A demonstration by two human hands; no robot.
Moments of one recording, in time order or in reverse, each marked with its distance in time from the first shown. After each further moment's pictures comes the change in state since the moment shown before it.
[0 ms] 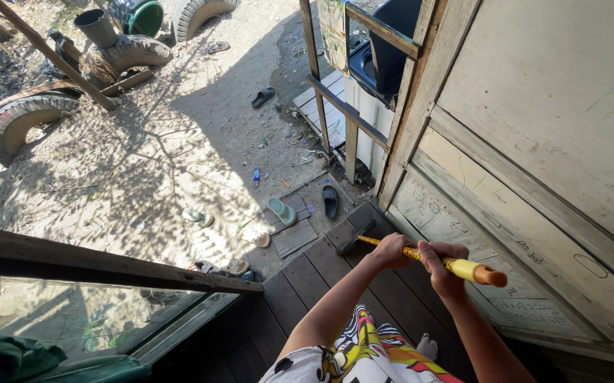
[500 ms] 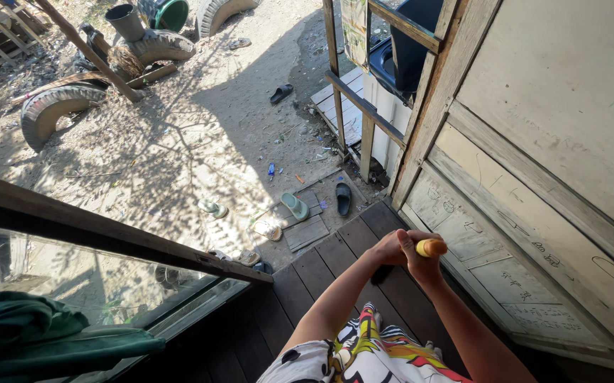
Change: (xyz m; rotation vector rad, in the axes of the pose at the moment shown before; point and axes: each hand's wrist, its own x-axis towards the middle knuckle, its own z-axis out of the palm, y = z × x) left_hand -0.032 0.015 -0.027 -0.154 -0.042 -0.078; right_hand -0.001 0.038 0.045 -0.206 -0.028 -0.146
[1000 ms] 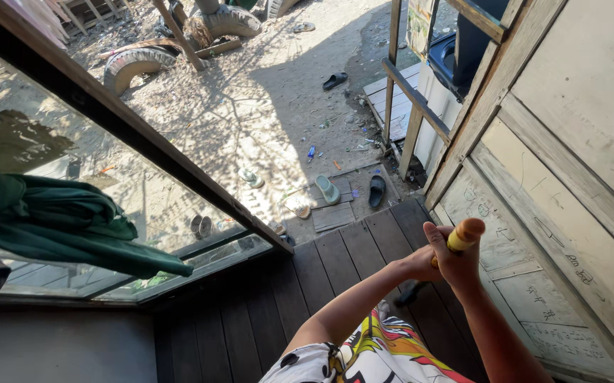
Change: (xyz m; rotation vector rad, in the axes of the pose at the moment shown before) left_hand -0.055 0.058 0.083 -0.246 0.190 0.143; right_hand -0.047 -0.063 -0.039 0.145 -0.091 0.145
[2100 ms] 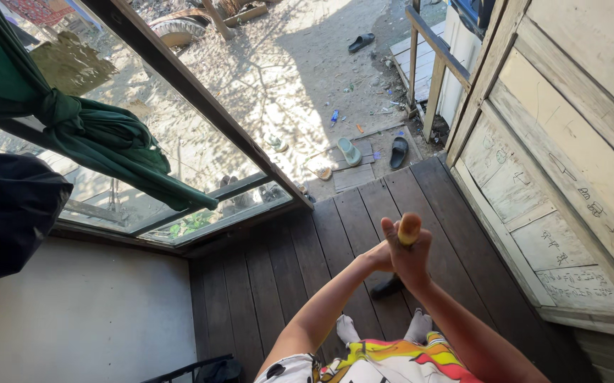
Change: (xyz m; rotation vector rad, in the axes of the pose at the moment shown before) left_hand -0.184 0.086 0.072 0.144 0.091 -0.158; right_hand -0.195 -0.037 0.014 0.162 0.000 -0.107
